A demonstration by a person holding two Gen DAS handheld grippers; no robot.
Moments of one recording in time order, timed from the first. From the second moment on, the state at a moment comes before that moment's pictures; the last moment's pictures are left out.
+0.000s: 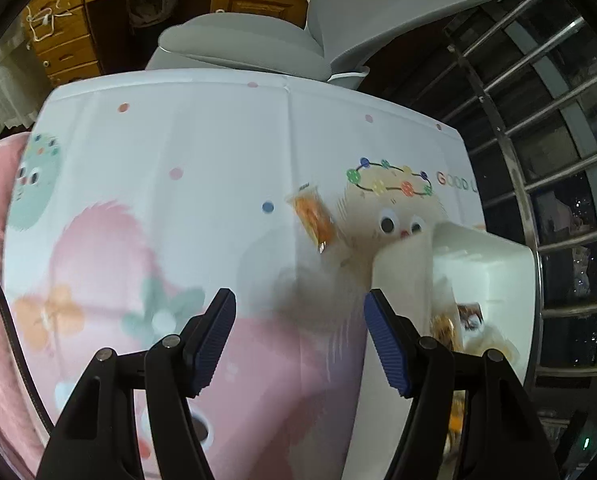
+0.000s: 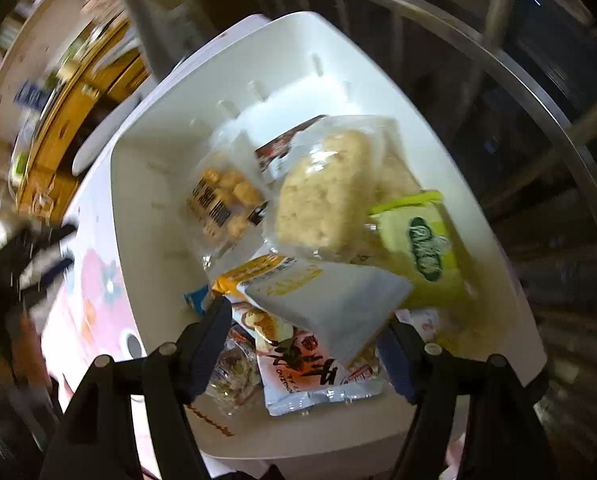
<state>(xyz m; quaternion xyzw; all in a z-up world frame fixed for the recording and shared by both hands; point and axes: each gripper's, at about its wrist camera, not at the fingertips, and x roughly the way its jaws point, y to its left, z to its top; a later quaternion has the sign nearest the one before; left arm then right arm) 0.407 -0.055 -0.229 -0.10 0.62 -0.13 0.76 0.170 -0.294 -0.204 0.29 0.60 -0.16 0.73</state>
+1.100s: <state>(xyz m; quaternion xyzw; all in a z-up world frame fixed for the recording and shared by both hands) 0.473 -0.100 -0.301 -0.09 0.65 -0.11 0.74 0.192 -0.277 -0.210 0.19 0.63 -0.11 0.74</state>
